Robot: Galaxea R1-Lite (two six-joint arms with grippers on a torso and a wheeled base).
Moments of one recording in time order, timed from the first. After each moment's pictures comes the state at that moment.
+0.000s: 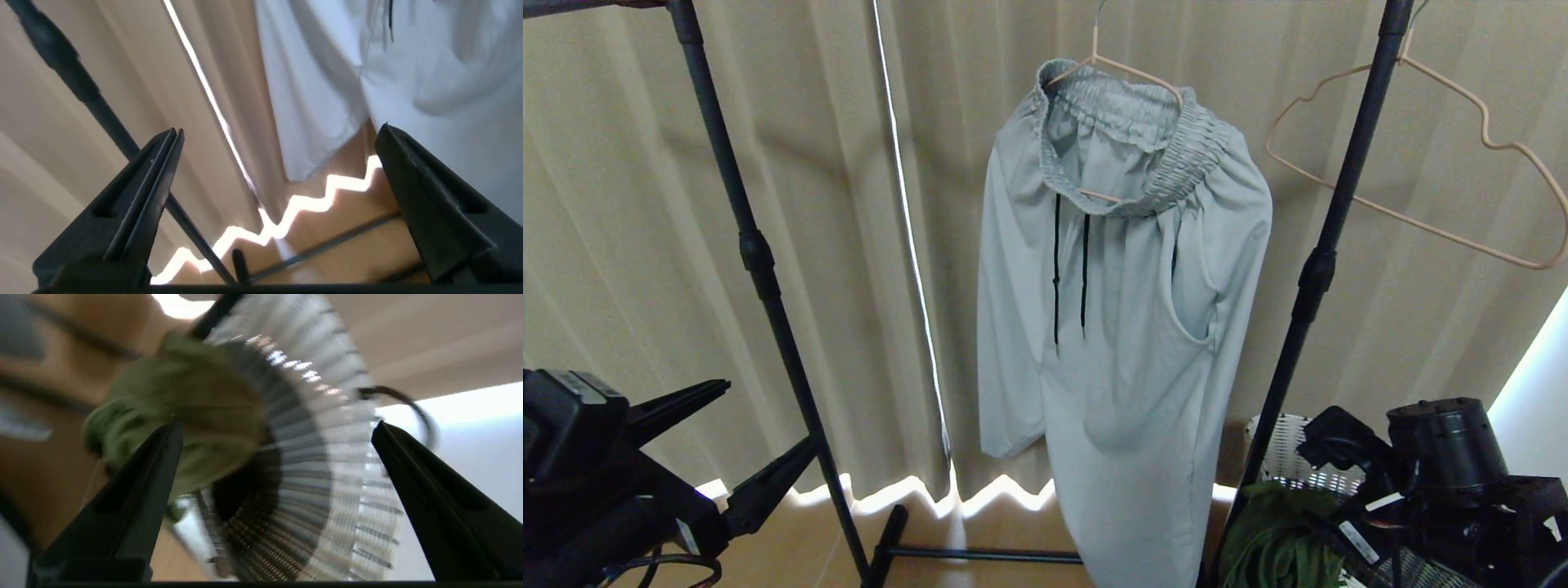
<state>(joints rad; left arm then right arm) -0.20 1.20 -0.10 -0.99 -0.15 0.27 0.31 1.69 -0.34 -0.51 -0.38 -0.34</state>
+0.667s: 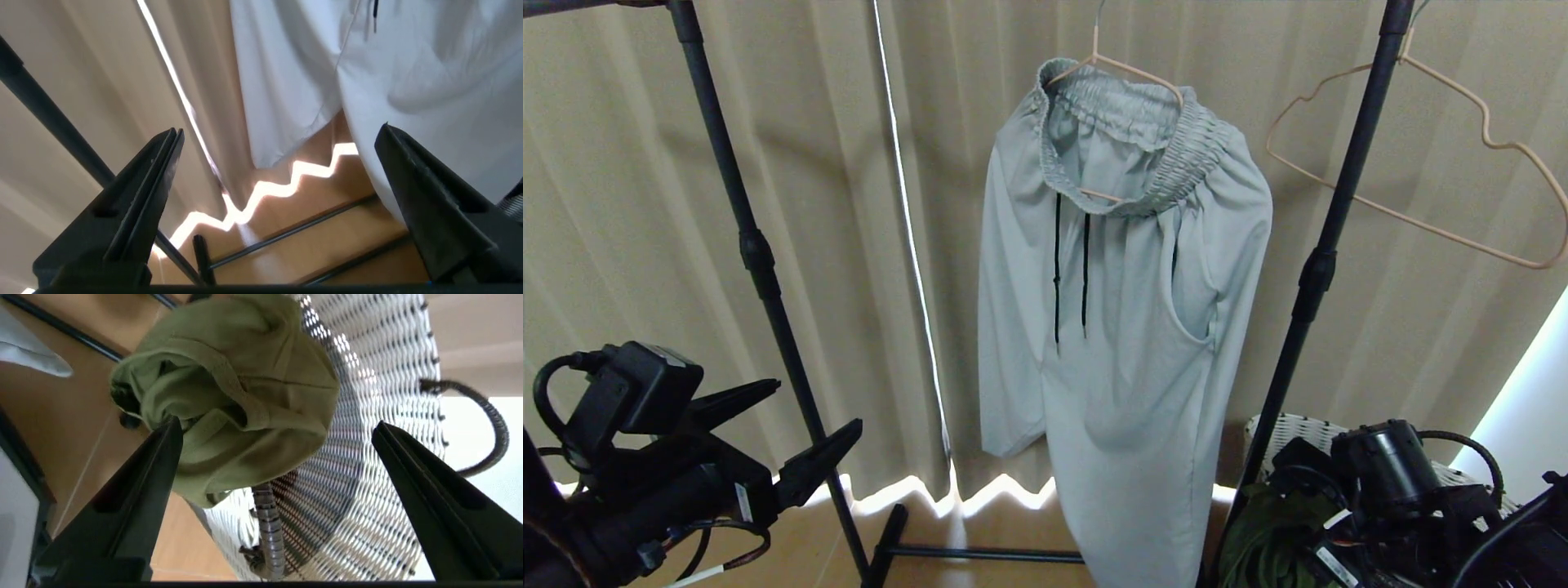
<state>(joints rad) -0.24 1.33 -0.17 -0.99 -0.15 0.17 0.31 1.87 -0.36 -0.51 -0.40 -0.34</state>
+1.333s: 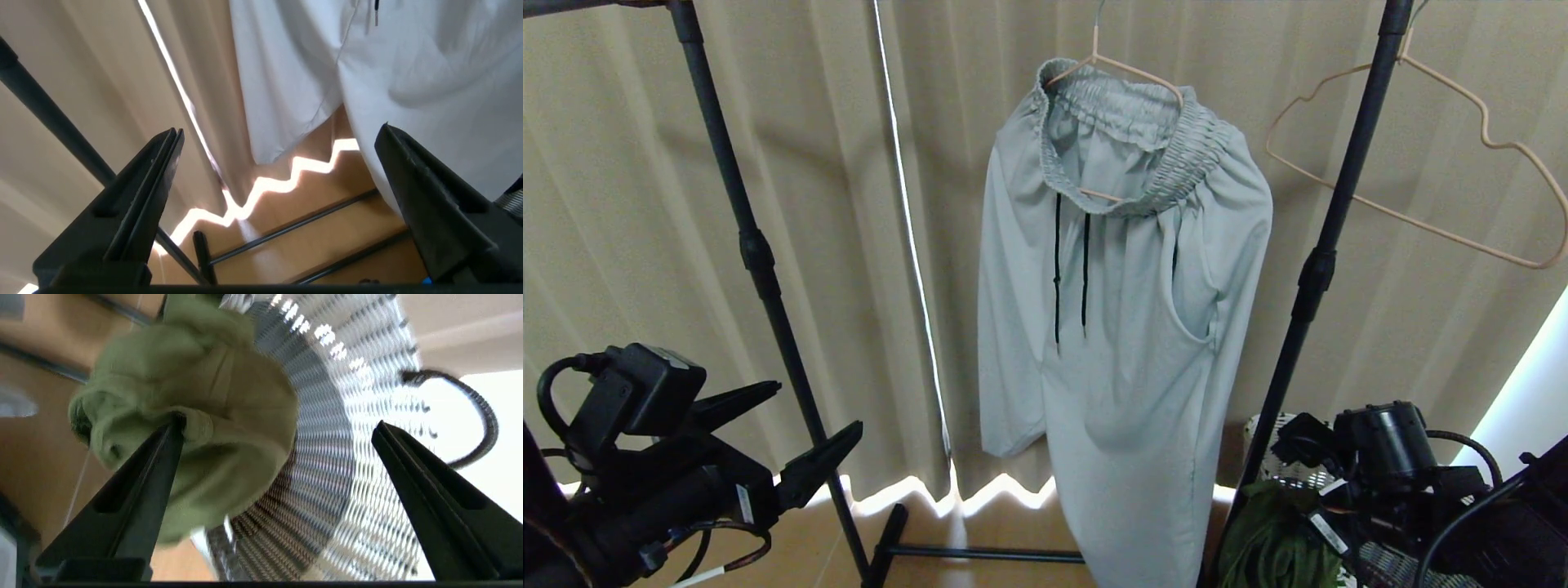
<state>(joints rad) -0.23 1.34 -0.16 -0.99 -0.15 0.17 0.23 1.93 -0.40 -0.62 -0.40 -0.34</state>
